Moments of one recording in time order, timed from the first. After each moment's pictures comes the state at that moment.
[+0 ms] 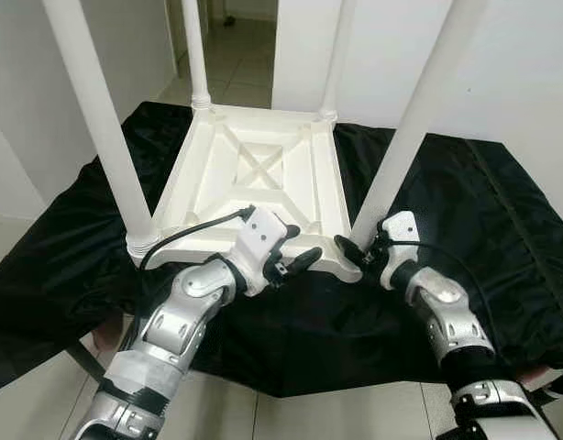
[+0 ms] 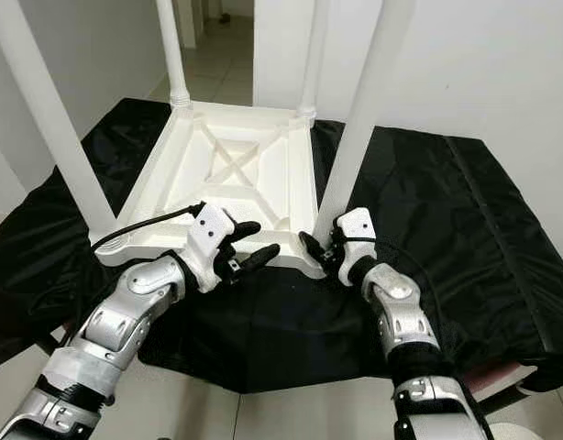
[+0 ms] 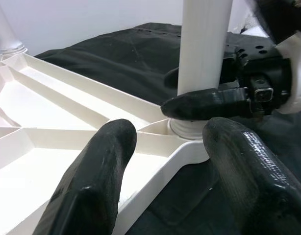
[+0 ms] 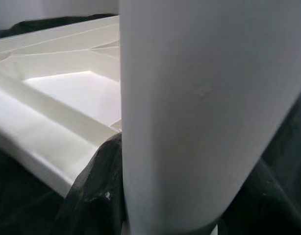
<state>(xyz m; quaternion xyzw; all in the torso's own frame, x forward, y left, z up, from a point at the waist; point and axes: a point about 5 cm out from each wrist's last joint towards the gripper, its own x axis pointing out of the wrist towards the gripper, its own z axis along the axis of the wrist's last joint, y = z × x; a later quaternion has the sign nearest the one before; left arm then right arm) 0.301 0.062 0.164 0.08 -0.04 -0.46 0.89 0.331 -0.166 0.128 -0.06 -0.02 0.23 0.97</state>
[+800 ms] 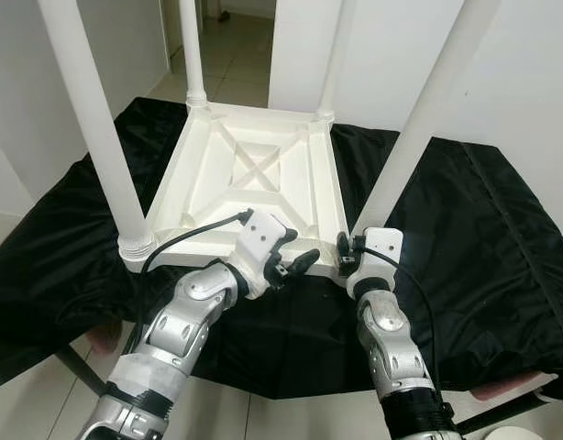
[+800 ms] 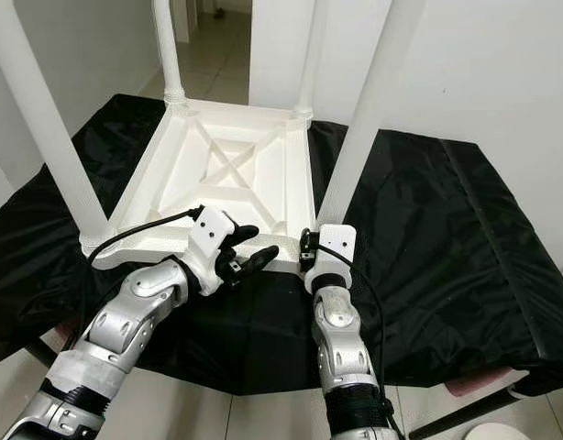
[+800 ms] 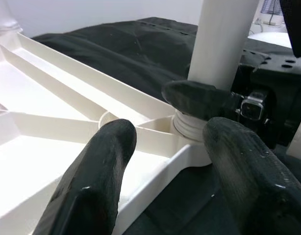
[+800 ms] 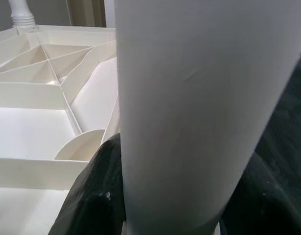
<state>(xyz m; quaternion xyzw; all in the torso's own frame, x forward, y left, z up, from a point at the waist) 0.298 0.057 0.154 0.05 -0.01 -0.45 0.89 0.307 -0.124 0.123 0.01 -0.03 -0.03 1.00</state>
